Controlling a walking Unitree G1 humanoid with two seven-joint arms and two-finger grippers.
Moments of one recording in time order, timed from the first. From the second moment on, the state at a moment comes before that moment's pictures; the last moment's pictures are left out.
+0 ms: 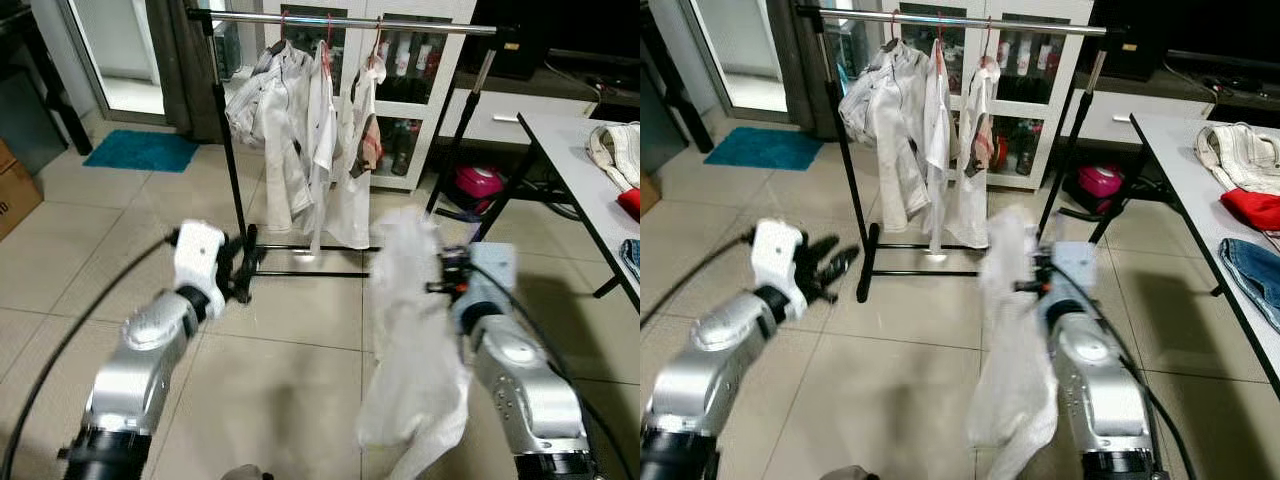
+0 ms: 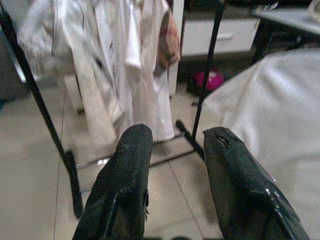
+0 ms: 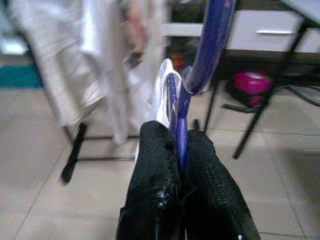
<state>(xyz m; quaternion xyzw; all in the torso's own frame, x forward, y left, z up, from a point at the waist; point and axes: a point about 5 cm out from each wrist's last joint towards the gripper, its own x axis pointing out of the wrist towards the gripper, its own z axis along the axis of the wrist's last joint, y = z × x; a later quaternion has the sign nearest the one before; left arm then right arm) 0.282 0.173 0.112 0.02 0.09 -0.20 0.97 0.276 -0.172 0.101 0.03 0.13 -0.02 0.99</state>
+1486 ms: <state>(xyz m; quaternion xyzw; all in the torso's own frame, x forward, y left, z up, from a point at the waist) 0.293 0.161 0.122 0.03 0.08 -0.18 0.98 0.283 -0.169 0.104 0.05 0.11 -0.03 0.99</state>
